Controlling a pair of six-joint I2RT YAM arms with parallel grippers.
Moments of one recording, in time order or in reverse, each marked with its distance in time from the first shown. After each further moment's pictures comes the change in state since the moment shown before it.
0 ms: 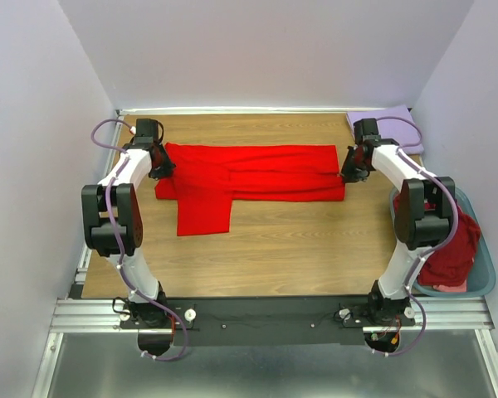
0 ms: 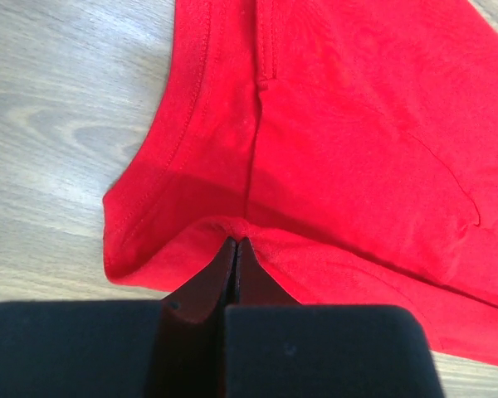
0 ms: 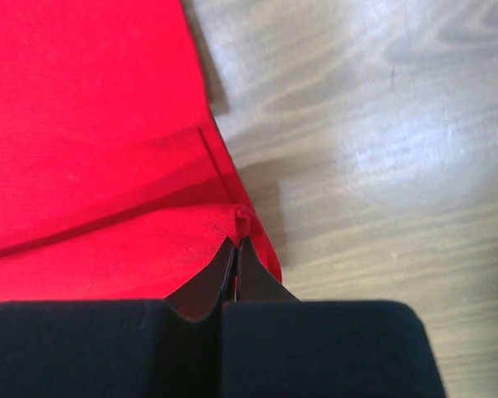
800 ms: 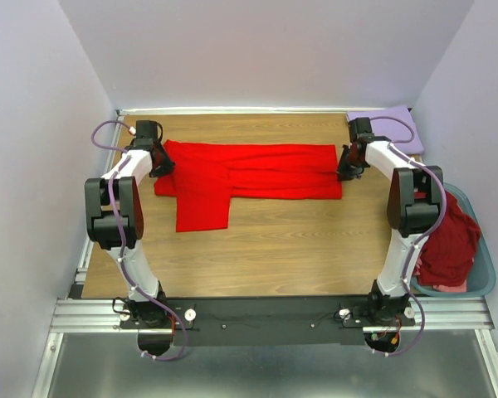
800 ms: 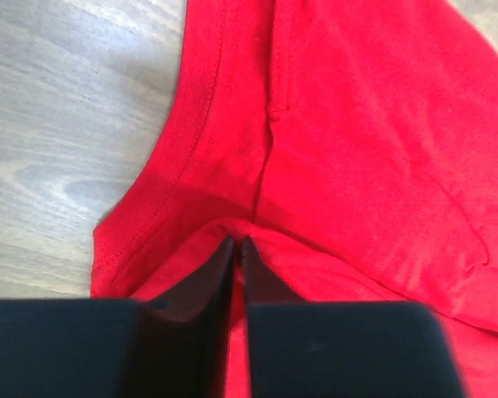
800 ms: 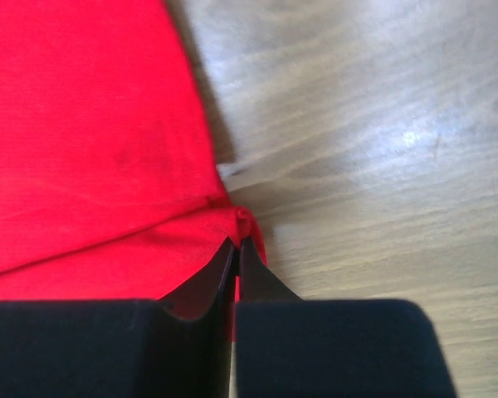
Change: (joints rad) left arm 0.018 0.077 0.000 0.121 -0.001 -0.024; right arm 0.000 0.154 0.098 0.032 -0.018 -0.003
